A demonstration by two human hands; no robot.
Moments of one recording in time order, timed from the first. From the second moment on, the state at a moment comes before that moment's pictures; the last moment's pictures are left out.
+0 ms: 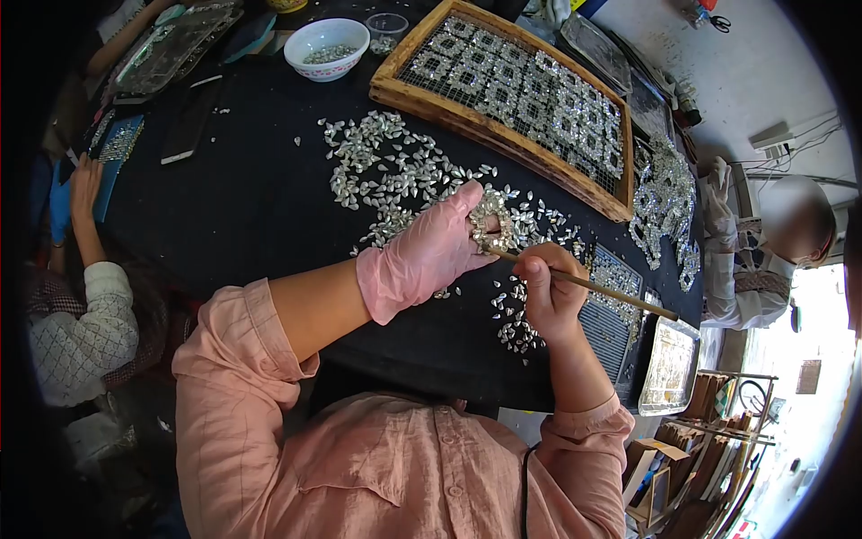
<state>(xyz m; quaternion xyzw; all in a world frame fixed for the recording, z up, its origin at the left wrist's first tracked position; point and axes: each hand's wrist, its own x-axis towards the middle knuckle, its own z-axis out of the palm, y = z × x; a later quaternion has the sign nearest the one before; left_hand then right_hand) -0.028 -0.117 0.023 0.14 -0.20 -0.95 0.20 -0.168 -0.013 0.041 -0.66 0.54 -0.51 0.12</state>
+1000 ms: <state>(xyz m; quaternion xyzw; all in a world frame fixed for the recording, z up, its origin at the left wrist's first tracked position) -0.021 -0.128 0.033 0.16 -0.20 -0.94 0.21 -0.213 -0.018 0.039 -0.46 0.72 -0.51 0.11</state>
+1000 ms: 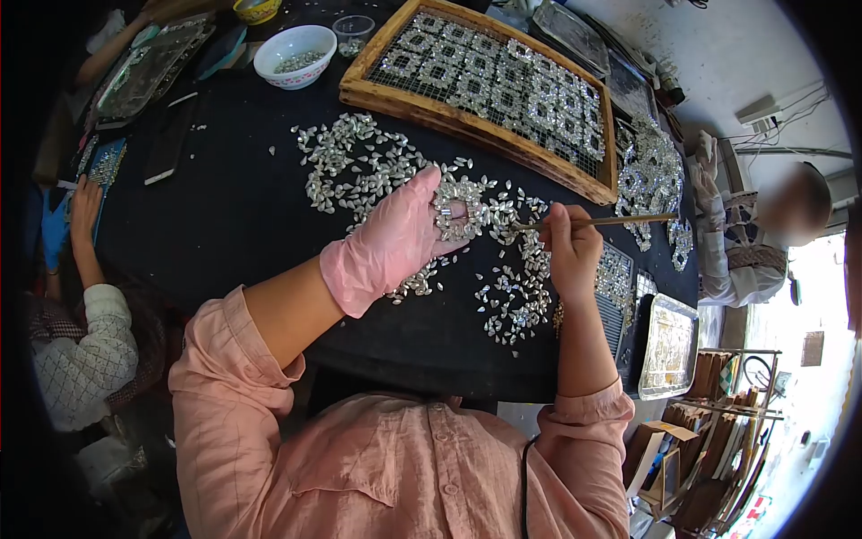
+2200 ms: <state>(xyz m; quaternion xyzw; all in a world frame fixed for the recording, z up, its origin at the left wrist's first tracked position) -0.023 -0.111 0.034 0.12 -0.29 -0.95 0.01 -0.181 -0.009 0.048 -0.56 0.54 -0.60 0.19</state>
